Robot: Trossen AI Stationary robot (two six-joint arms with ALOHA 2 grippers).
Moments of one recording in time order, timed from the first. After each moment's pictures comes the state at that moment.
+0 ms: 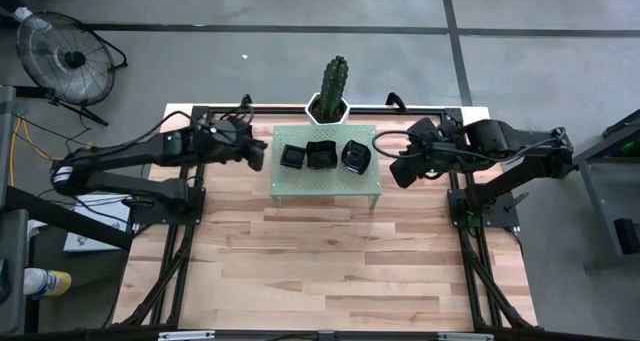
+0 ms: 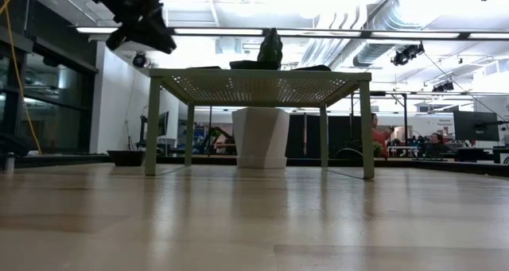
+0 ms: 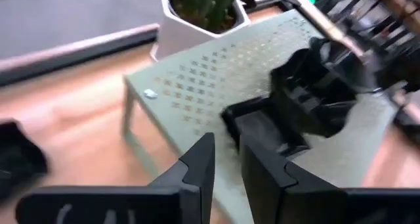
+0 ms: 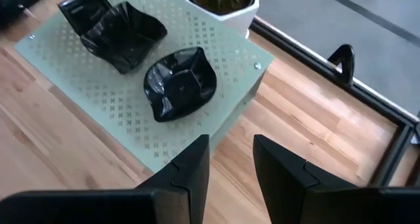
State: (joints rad) left arm 0.22 0.90 0.89 -0.57 -0.31 -0.67; right arm 0.15 1.33 1.67 -1.48 0.56 0.94
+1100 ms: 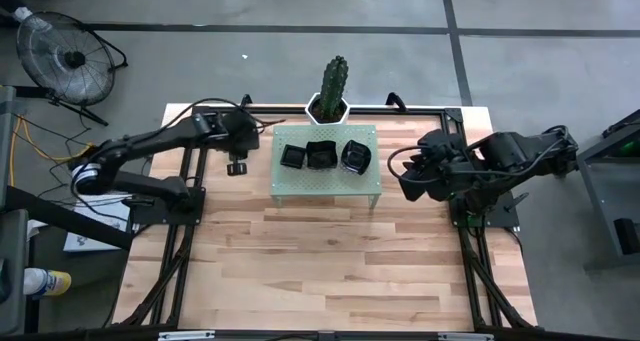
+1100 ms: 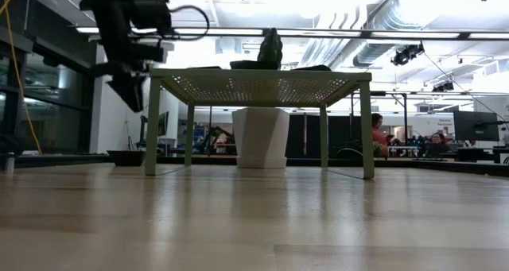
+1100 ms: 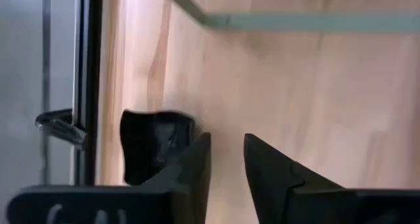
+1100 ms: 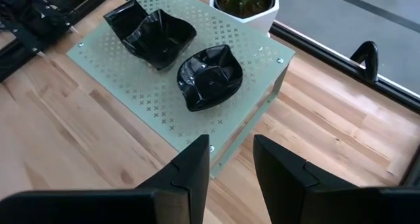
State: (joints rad) left arm 0.54 1.14 0.89 -0.86 -0.18 0.49; right arm 0.34 1.30 1.67 -1.51 0.65 1.13
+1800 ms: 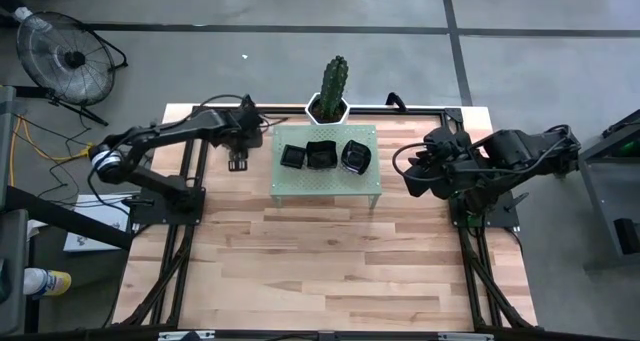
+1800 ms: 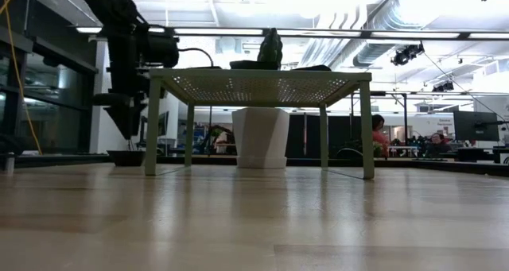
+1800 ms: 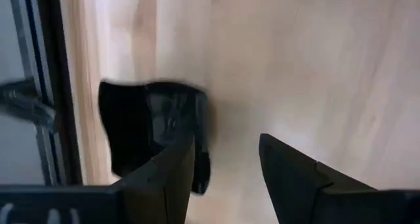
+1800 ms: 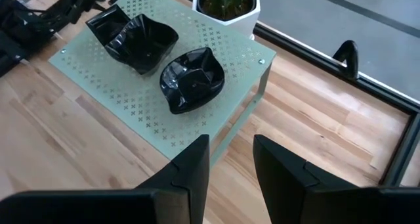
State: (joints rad) left arm 0.65 1.35 0.86 -0.80 -0.24 0.60; right arm 0.34 1.28 1.67 -1.57 0.68 1.17
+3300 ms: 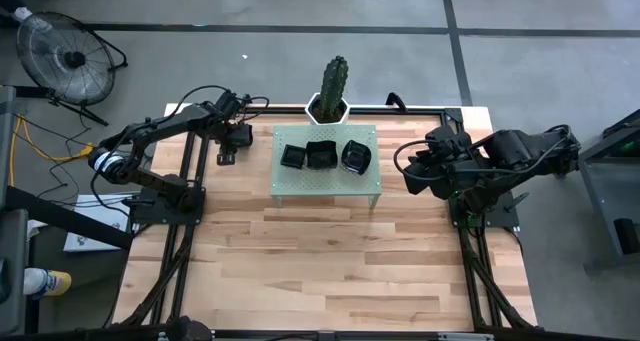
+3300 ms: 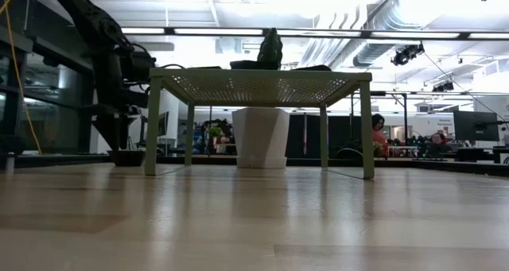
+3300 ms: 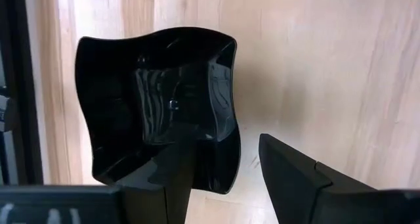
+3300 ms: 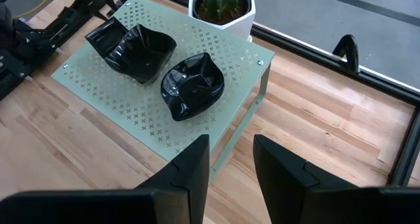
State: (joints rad) left arm 0.97 1.35 0.75 -0.68 0.01 0.91; right arm 0.34 1.28 1.67 -1.57 0.69 1.23
